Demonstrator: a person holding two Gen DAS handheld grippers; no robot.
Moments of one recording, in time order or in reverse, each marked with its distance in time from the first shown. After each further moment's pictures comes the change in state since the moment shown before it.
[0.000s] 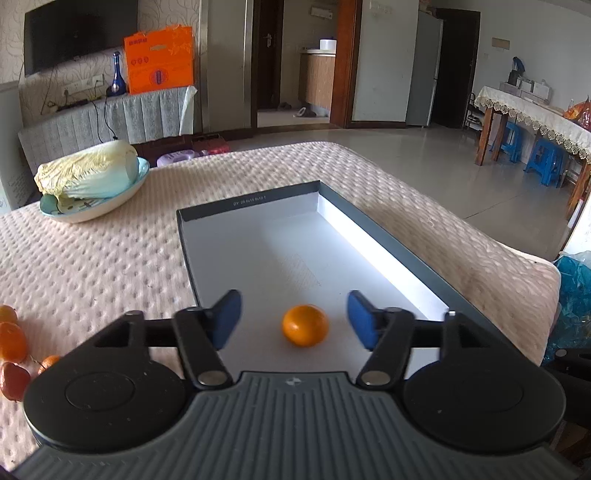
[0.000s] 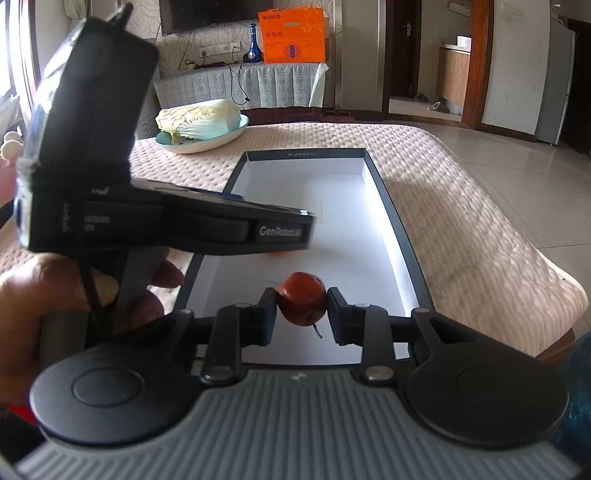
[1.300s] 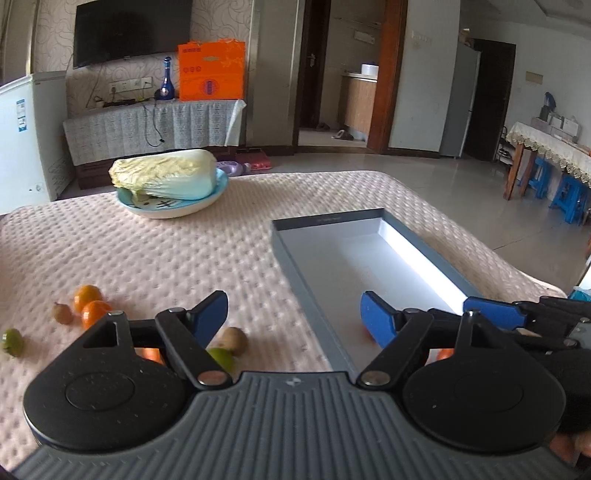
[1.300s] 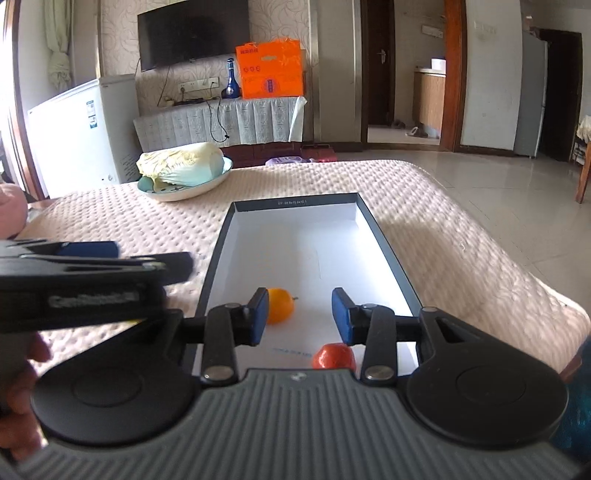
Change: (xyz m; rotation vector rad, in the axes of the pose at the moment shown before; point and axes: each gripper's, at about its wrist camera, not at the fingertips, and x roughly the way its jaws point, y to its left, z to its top) left arm -0.081 0.062 -0.013 -0.101 -0.058 0.101; right arm 0.013 0.012 0.021 0.065 -0.117 -0.060
